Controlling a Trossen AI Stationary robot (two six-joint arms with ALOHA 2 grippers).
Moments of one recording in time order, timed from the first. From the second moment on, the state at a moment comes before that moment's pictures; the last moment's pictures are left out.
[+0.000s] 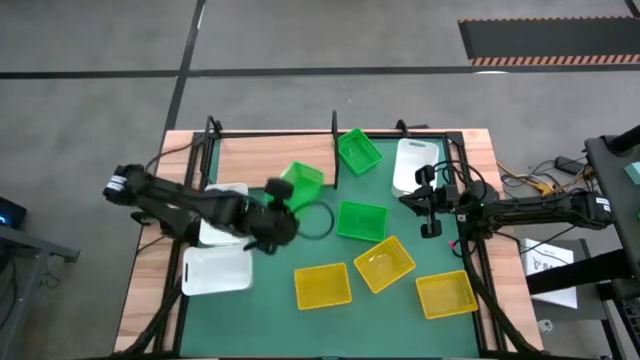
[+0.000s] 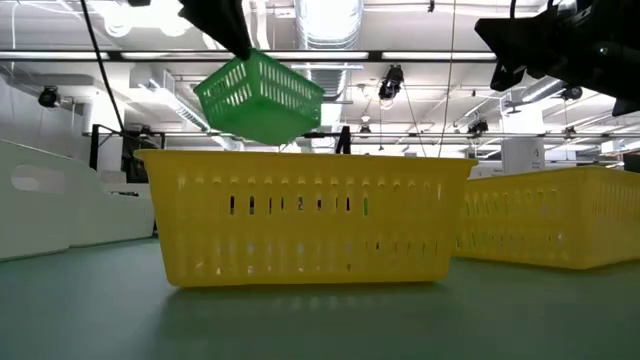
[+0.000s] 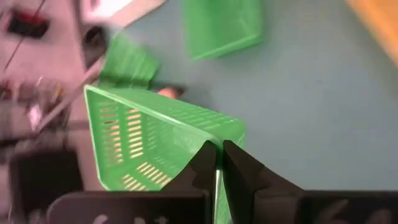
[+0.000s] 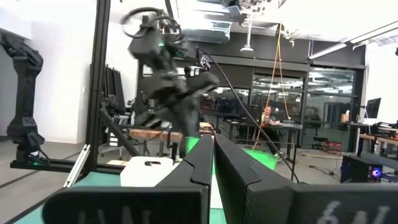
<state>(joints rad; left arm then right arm) -0.26 1.48 1.43 -1.03 -0.56 0.25 -0.18 0.73 0.03 1.05 -0.24 -0.04</state>
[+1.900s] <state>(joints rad) 0.43 1.42 1.18 -0.82 -0.47 0.21 -0.18 0.73 0.03 1.03 -0.24 -0.07</state>
